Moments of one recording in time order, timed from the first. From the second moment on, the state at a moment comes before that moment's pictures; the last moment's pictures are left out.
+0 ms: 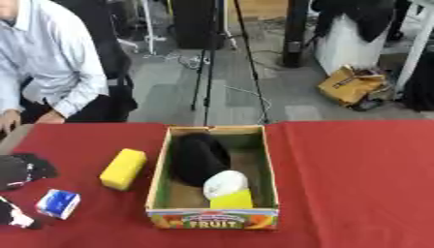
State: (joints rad) left arm -0.82 0.82 -0.08 -0.81 -1.43 -0.58 -0.02; right arm -0.44 -0.30 -0.10 -1.98 0.47 -0.34 -0.79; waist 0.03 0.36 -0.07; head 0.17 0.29
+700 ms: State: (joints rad) left arm -0.85 0.80 -0.07 -0.79 -1.34 -0.55 -0.11; right arm -0.44 -0.30 -0.10 -1.98 0.46 -0.33 -0.80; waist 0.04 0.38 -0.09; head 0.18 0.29
